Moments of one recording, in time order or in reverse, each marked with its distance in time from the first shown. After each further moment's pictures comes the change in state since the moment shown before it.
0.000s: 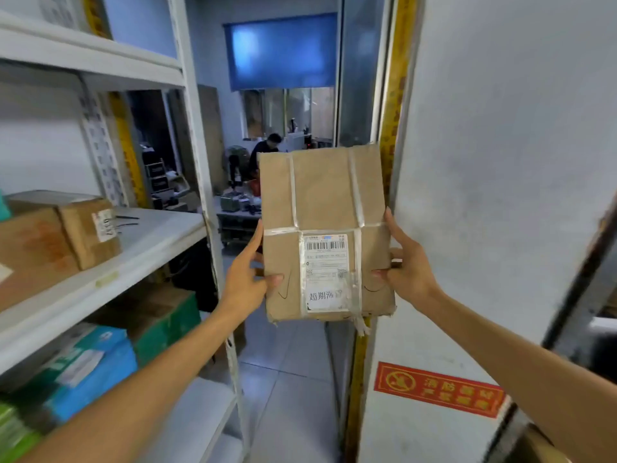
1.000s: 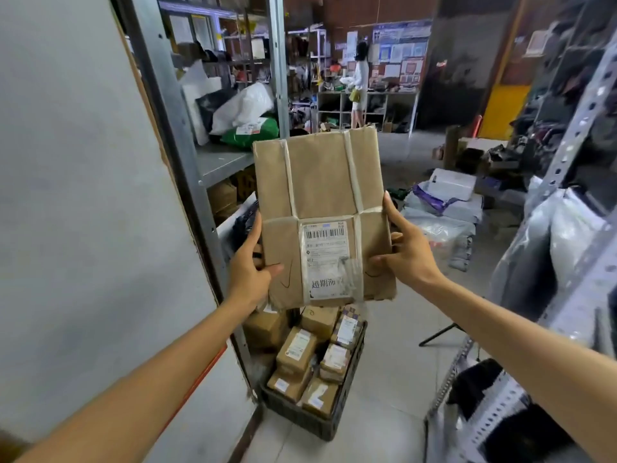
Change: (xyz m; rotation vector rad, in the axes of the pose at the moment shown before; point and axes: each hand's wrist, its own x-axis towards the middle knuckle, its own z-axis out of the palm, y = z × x) left_hand -0.083 0.139 0.446 -0.396 -1.134 0.290; right_hand -0.299 0.053 -0.265 -0.445 1.087 0.657
